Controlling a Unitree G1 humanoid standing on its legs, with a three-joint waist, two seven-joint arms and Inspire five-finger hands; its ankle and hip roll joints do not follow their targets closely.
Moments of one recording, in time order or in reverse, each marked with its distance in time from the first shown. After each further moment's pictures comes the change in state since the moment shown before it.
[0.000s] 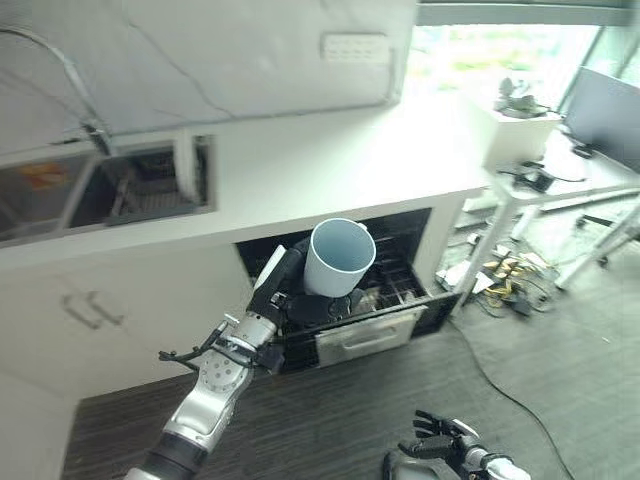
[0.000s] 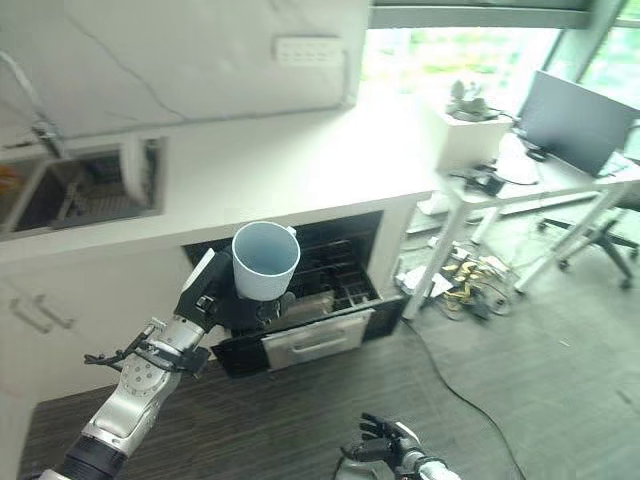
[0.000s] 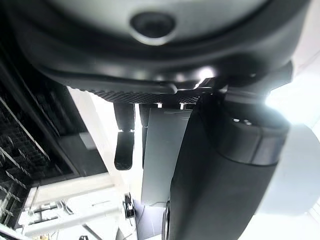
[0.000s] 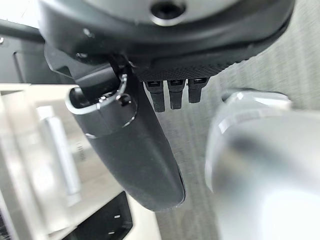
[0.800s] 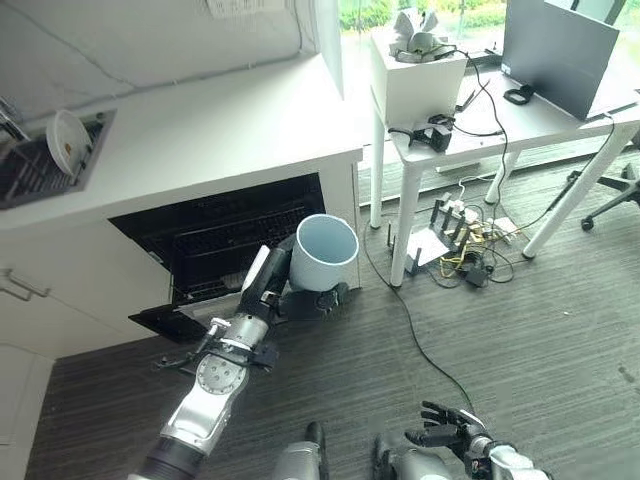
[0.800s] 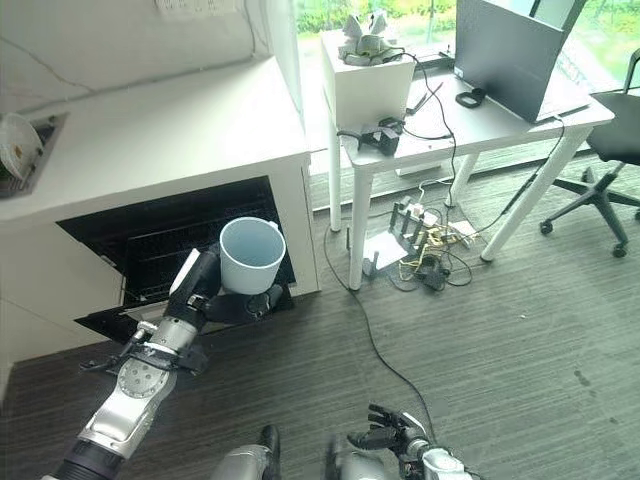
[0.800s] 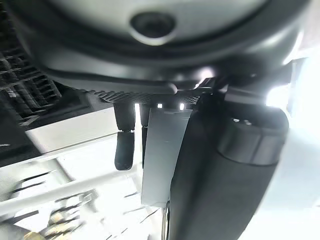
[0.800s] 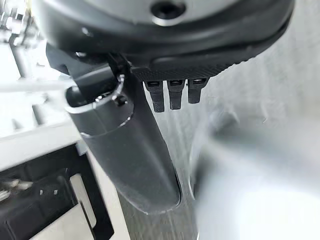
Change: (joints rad) left arm 0.019 -0.072 0.056 -0.017 0.022 0.021 0.036; right arm 0.005 -0.026 -0.055 -0.006 -0.024 0.011 -0.065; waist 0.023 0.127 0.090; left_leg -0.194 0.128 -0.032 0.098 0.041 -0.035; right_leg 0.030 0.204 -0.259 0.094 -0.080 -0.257
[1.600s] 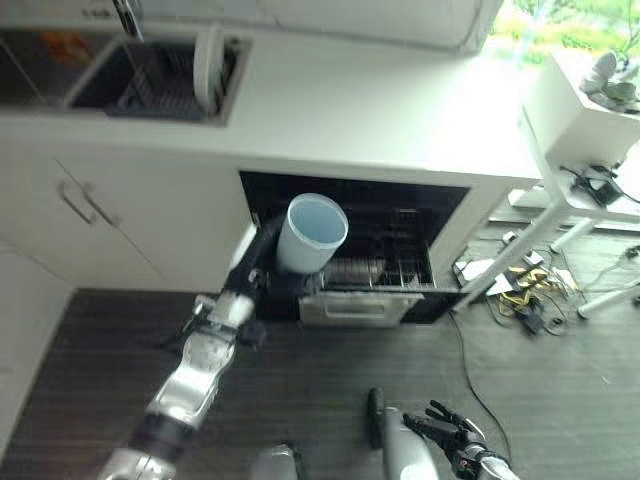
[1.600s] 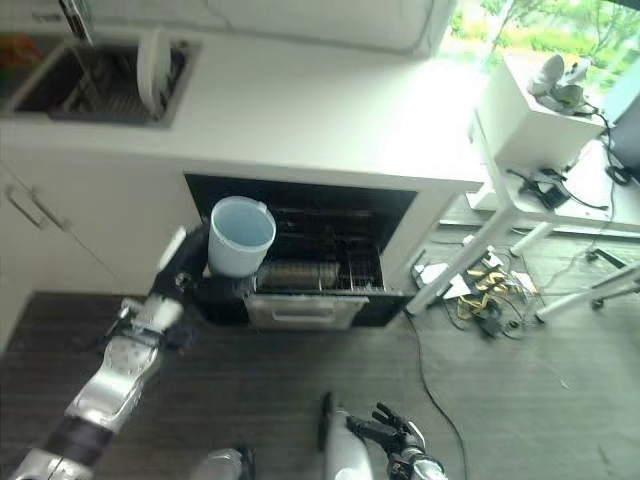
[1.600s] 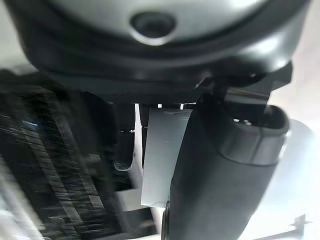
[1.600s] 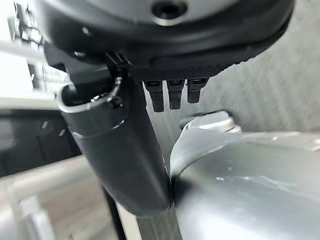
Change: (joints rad) left arm -0.004 0.136 0.034 0.038 0.012 0.027 0.018; right arm -0.015 0.099 -0.165 0.070 0.112 -0.052 -0.072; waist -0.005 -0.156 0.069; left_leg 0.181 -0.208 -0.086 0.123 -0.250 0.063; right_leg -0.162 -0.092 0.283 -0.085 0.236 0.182
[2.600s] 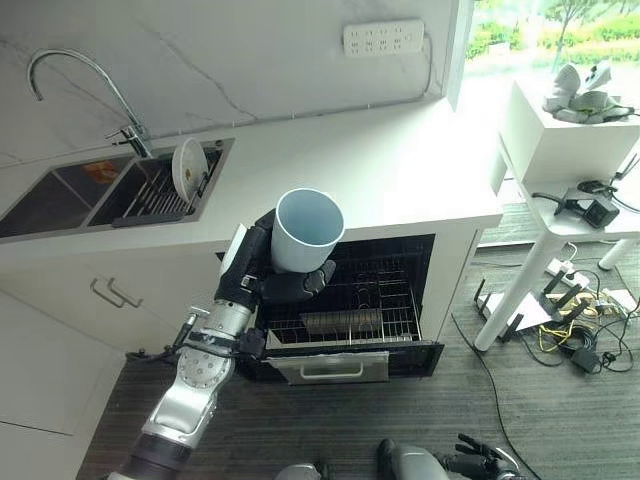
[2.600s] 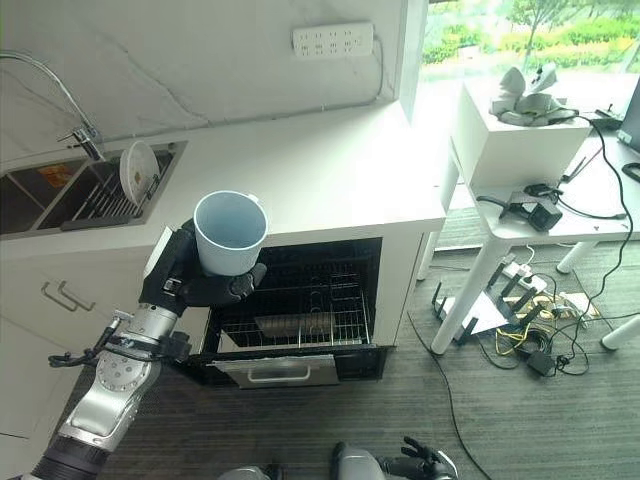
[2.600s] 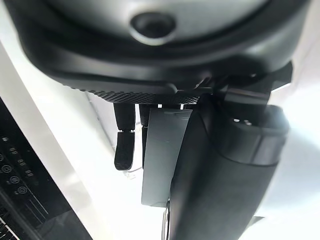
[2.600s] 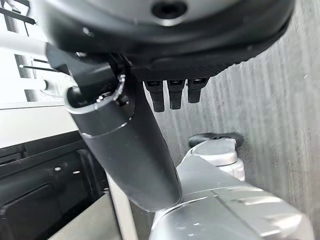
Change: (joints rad) left arm 0.026 -0.021 0.023 -0.149 0.005 -0.039 0.047; right arm 0.007 -0.103 0.061 0.162 -0.049 -0.008 0.020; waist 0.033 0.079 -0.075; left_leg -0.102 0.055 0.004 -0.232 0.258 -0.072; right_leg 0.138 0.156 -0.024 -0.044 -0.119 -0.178
